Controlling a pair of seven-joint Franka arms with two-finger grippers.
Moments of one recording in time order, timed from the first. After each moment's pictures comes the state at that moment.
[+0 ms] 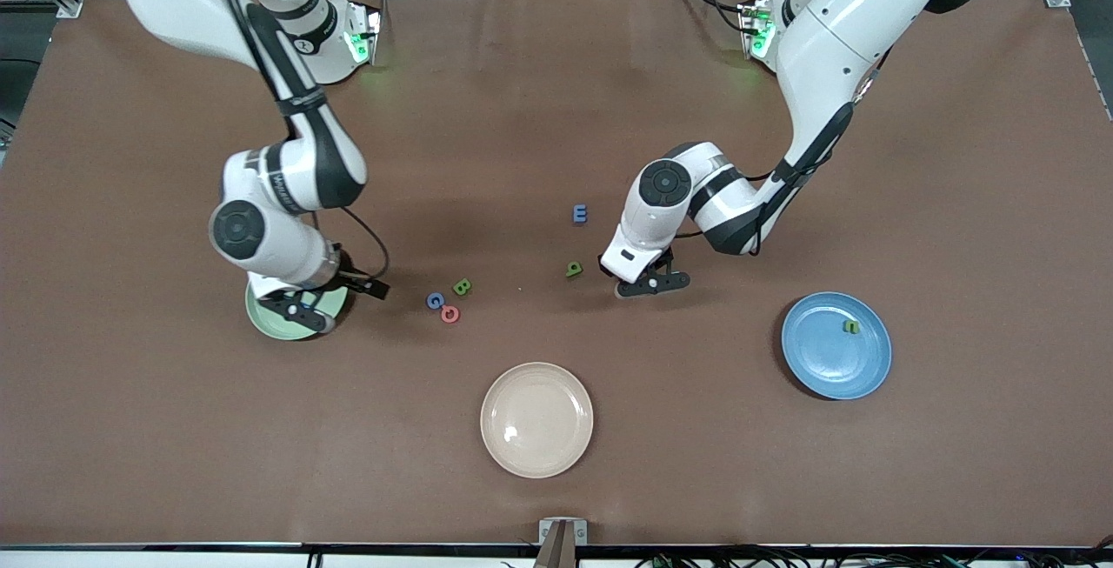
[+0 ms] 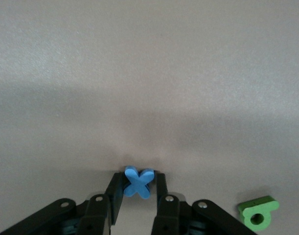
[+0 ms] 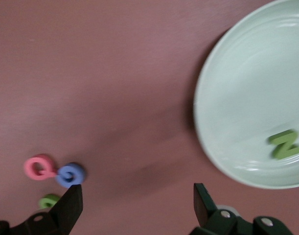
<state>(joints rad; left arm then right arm) -0.17 0.72 -0.51 -1.84 0.53 2.50 -1.14 0.33 0.44 -0.03 -1.93 0.13 2.29 0.67</state>
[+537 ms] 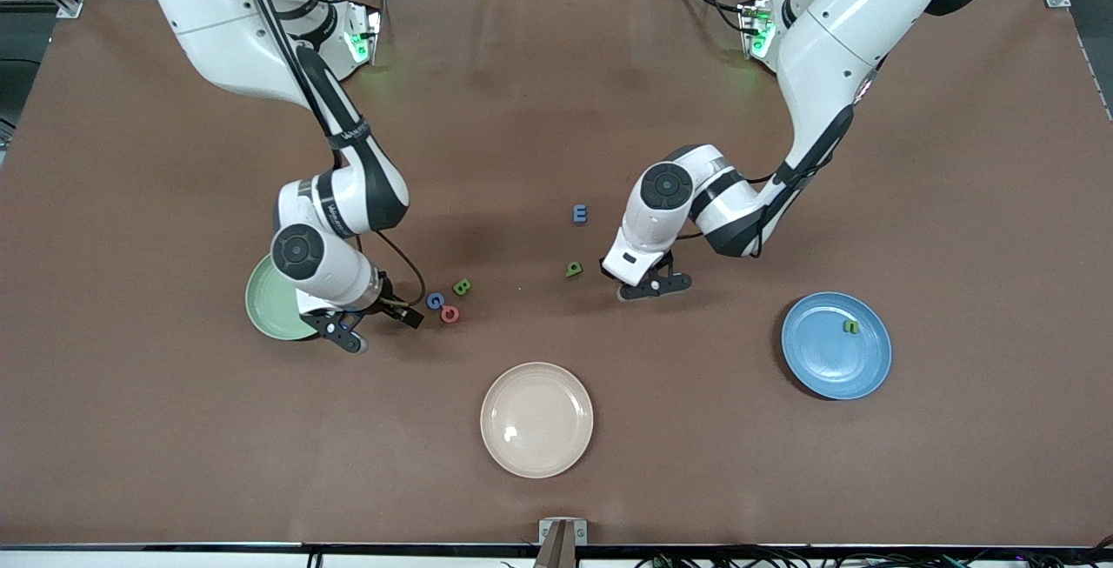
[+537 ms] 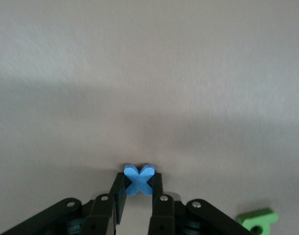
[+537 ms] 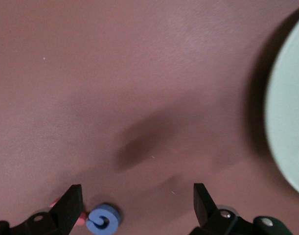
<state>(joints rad) -0.15 0.72 -0.51 -1.82 0.53 2.50 -1.16 0.37 0.61 -0.03 -1.84 0.13 2.45 0.80</state>
